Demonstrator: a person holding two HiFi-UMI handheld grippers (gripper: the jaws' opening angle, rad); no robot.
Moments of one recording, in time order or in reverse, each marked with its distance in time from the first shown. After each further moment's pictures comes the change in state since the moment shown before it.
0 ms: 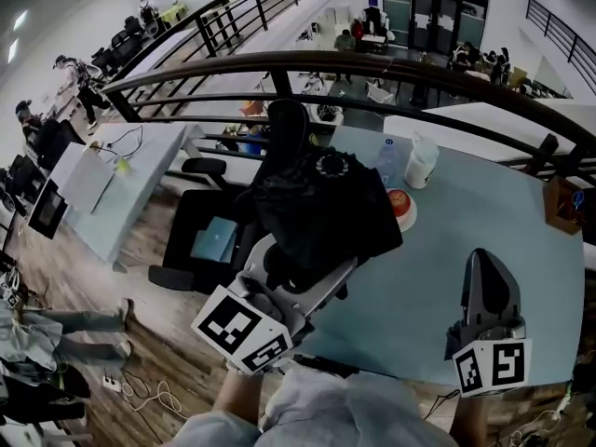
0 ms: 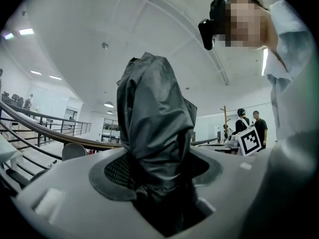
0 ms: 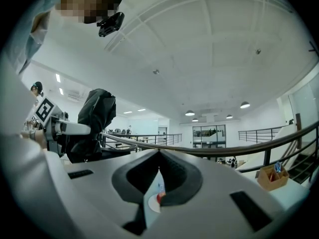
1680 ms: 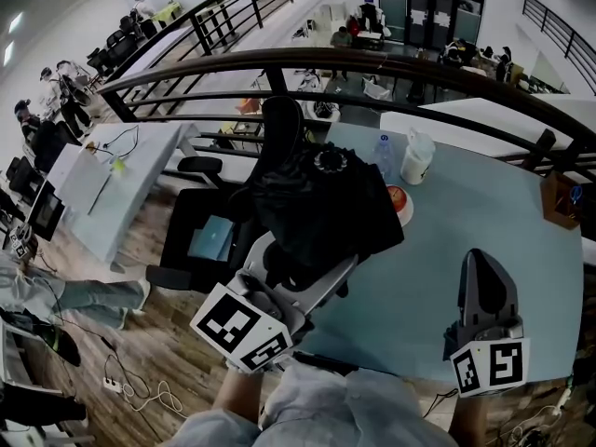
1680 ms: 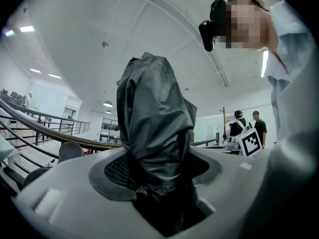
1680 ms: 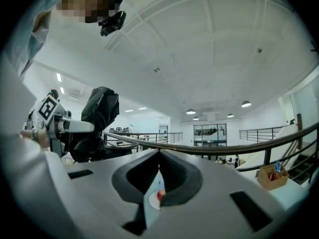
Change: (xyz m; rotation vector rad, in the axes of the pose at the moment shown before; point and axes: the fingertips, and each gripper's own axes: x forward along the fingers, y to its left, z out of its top) left arm 0.005 -0.003 0.000 -0.010 -0.004 -0.016; right arm -0.003 0.003 -0.005 -0.005 0.022 0.012
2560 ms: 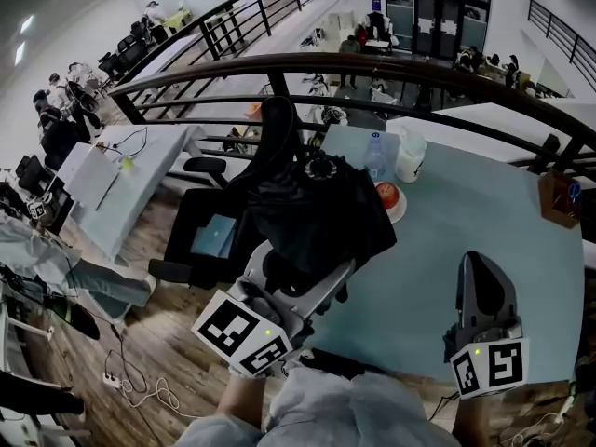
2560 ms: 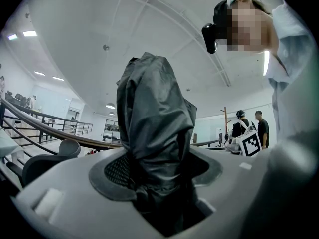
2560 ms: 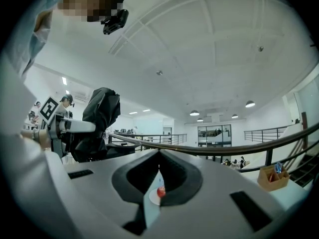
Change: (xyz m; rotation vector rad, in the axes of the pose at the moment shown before) left arm -0.001 -0.054 -0.009 -0.004 -0.013 0.046; right arm -0.042 -0.024 -0.008 0.002 -0.023 0.056
